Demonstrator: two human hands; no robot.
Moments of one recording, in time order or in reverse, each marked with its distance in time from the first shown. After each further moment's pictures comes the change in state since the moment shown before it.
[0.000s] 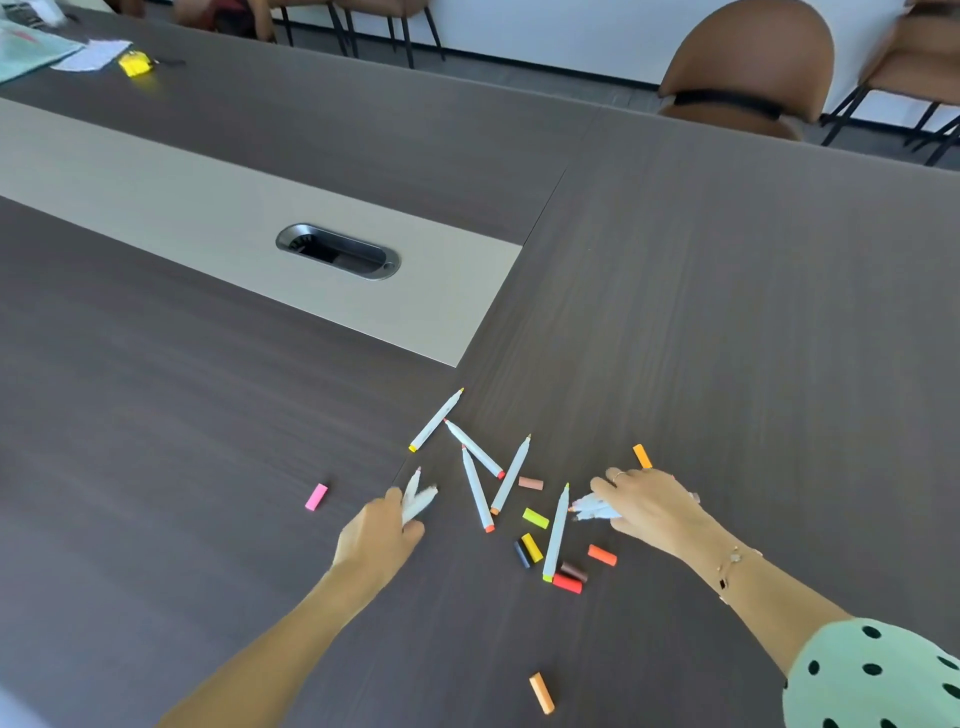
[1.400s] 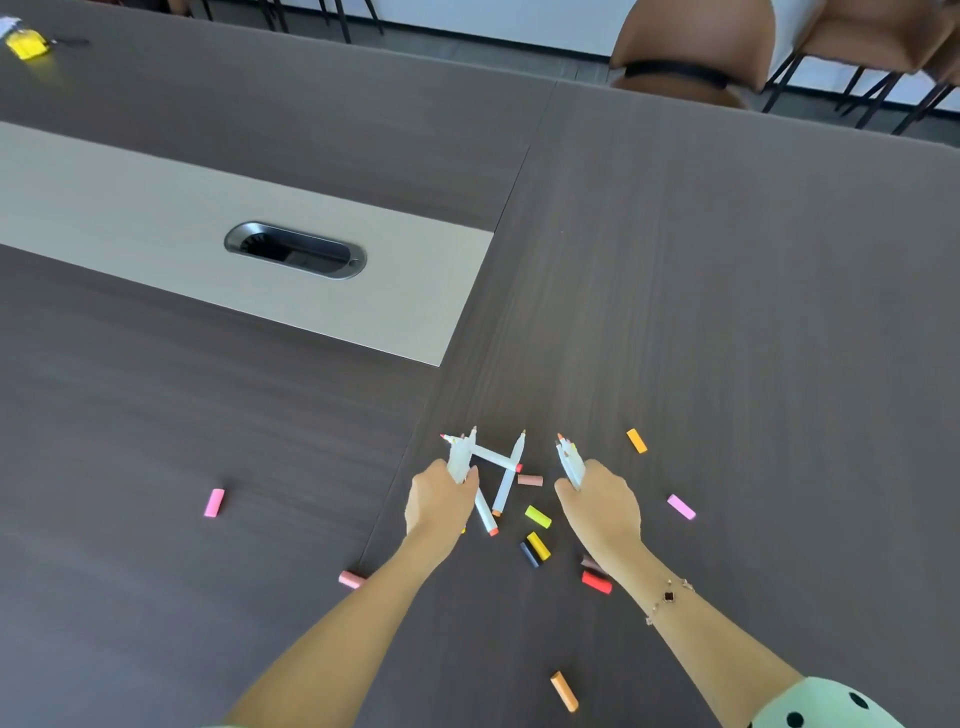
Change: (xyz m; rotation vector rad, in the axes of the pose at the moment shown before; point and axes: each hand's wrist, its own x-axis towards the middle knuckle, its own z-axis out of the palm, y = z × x) left_hand 0.043 0.068 0.011 -0.531 -0.049 -0.119; right_hand 0.034 -0.082 -0.029 0.988 0.056 0.986
